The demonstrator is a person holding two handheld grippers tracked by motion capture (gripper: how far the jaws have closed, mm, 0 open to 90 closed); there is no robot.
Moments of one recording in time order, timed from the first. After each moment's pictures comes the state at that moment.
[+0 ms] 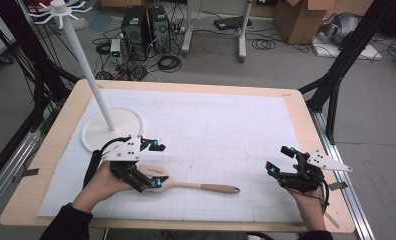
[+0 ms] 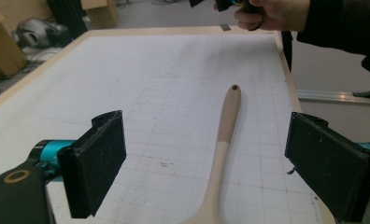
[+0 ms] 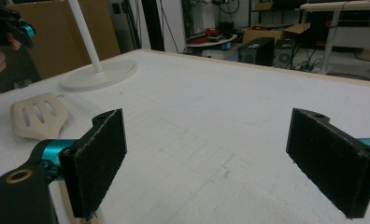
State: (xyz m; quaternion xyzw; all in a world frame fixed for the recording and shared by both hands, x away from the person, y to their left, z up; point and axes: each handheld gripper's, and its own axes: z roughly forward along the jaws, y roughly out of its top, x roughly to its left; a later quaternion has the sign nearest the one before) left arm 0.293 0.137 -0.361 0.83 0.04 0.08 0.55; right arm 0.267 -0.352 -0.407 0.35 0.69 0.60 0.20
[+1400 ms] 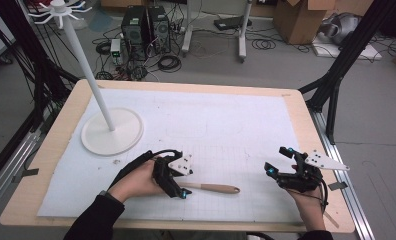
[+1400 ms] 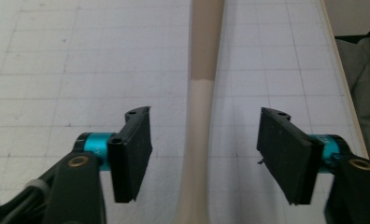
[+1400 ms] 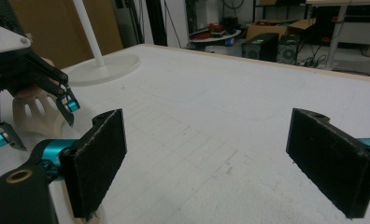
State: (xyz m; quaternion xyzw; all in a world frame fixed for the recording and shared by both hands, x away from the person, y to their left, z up) left arm 0.311 0.050 -0.412 0.94 -0.02 0.01 0.33; right arm 0.269 -0.351 -0.409 0.35 0.70 0.59 0.20
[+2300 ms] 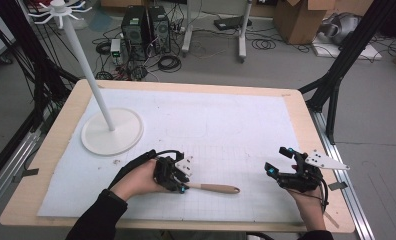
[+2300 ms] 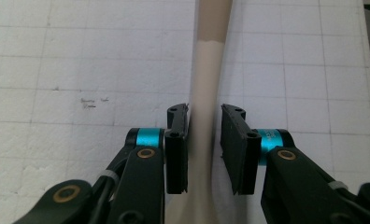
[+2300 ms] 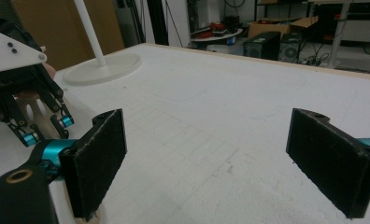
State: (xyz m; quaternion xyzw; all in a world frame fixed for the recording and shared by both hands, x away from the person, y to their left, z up) left arm 0.312 0.044 -0.416 0.97 0.00 0.01 0.26; right arm 0.269 -0.352 -0.410 0.35 0.70 0.59 0.19
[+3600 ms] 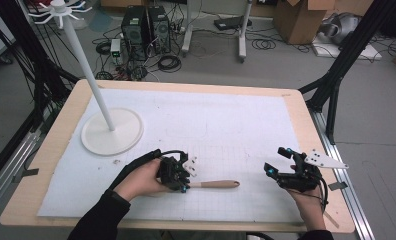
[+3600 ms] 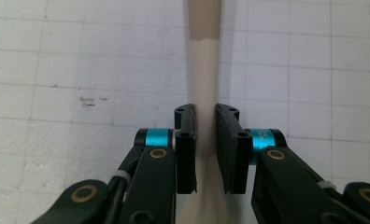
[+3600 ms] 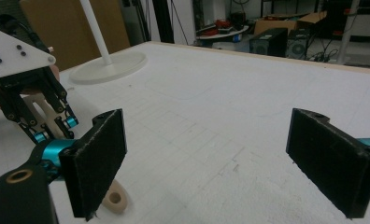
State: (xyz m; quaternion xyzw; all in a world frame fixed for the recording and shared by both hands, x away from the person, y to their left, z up) left arm 0.312 0.036 -0.414 0.97 0.02 0.01 0.24; right arm 0.271 -0.352 -0.411 0.35 0.70 0.59 0.18
